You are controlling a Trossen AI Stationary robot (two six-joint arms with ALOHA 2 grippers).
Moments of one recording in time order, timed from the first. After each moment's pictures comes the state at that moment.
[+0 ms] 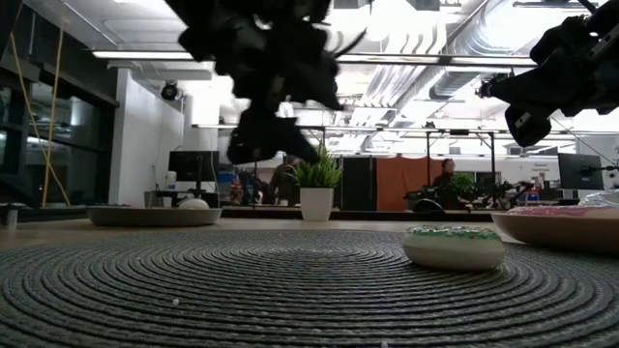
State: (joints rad) left arm -0.12 1.79 1.13 -0.11 0.37 -0.85; right arm -0.01 0.08 0.01 0.03 -0.04 0.36
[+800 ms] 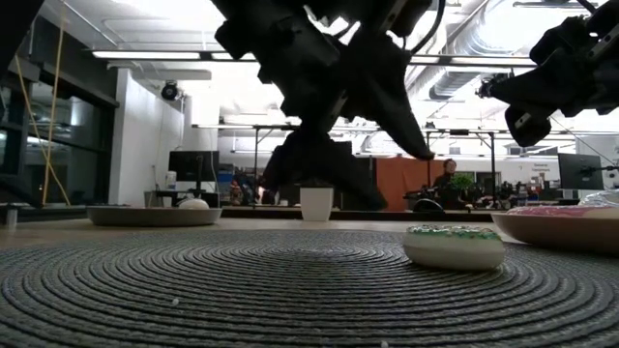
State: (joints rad) left arm -0.22 2.05 1.43 -0.21 0.24 -0.92; right arm -0.01 0.08 0.01 0.03 -0.04 0.36
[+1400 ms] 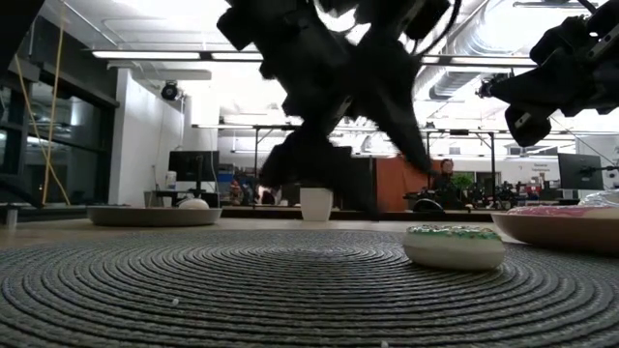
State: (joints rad) left arm -0.25 2.09 1.50 -0.31 0.18 -0.94; right arm -0.01 0.08 0.01 0.03 -0.04 0.36
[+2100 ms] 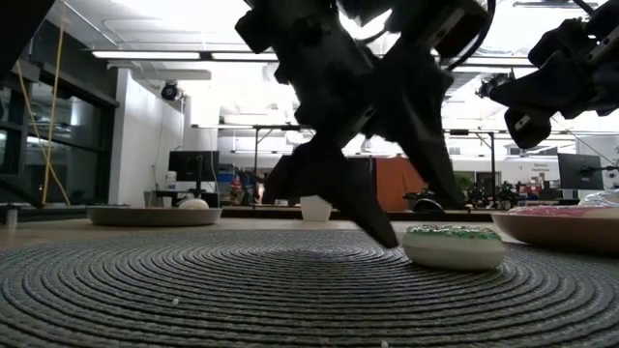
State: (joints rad) left arm -0.26 2.19 1.63 -0.40 0.23 -1.00; right arm -0.01 0.10 0.01 0.03 -0.04 0.36
